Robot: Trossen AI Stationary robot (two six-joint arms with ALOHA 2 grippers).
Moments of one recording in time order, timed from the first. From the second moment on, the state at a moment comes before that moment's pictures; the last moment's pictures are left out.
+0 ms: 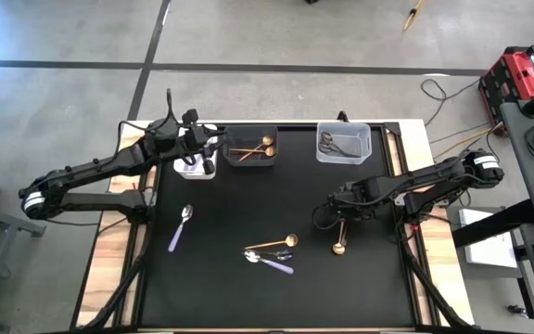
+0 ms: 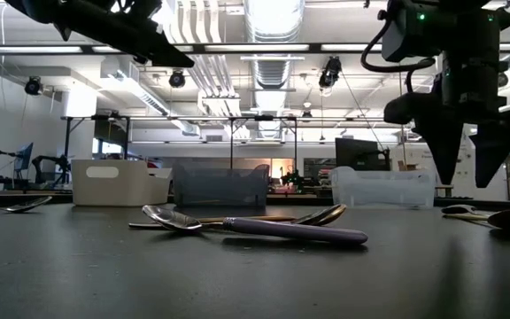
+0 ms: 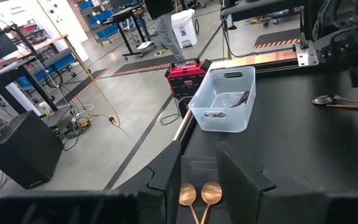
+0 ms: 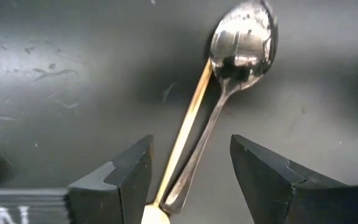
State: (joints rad) left arm 0.49 0.94 0.69 0.04 0.03 0.35; right arm 0.09 1.35 0.78 -0.88 0.00 1.59
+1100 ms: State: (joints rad) left arm 0.49 0.94 0.69 0.05 0.03 0.36; right arm 0.09 1.34 0.58 -0.74 0.04 1.65
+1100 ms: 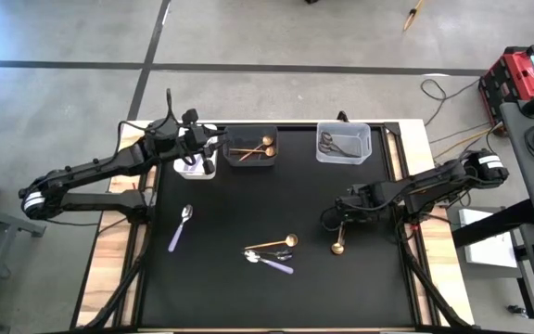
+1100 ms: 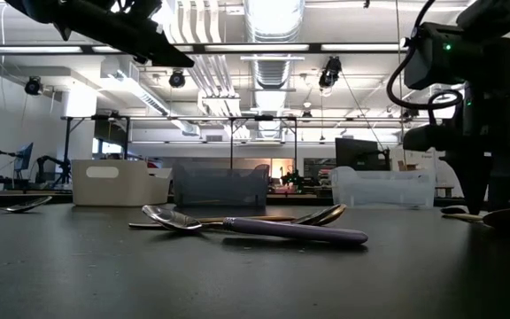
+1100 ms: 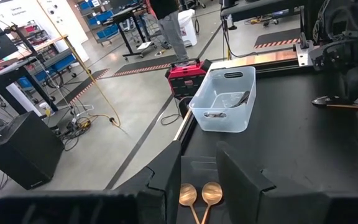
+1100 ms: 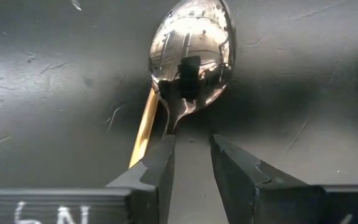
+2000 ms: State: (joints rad) left arm 0.49 0.94 0.69 0.05 0.03 0.36; right arm 0.09 1.31 0.57 -0.77 0.14 1.60
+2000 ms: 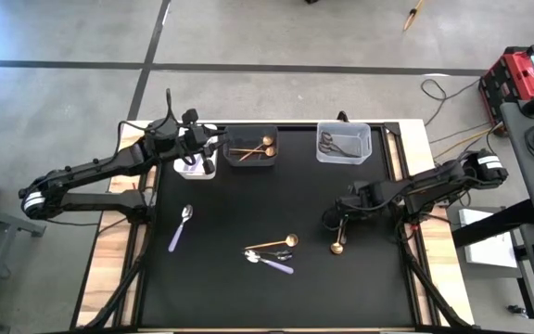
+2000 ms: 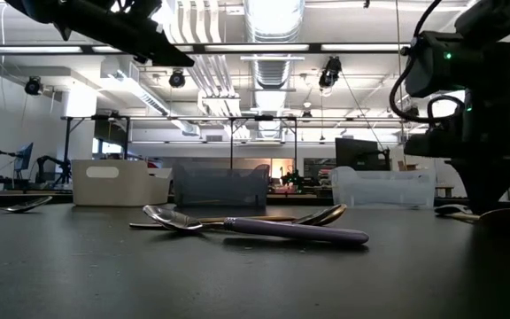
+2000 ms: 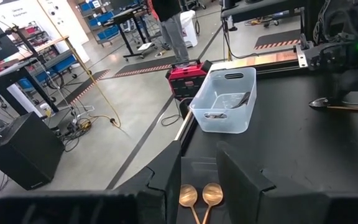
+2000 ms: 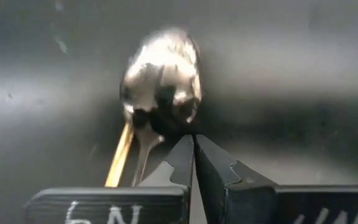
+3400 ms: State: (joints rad) left arm 0.49 0.94 0.69 0.06 0.03 0.36; right arm 0.09 1.49 0.65 -0.77 0.17 1.61
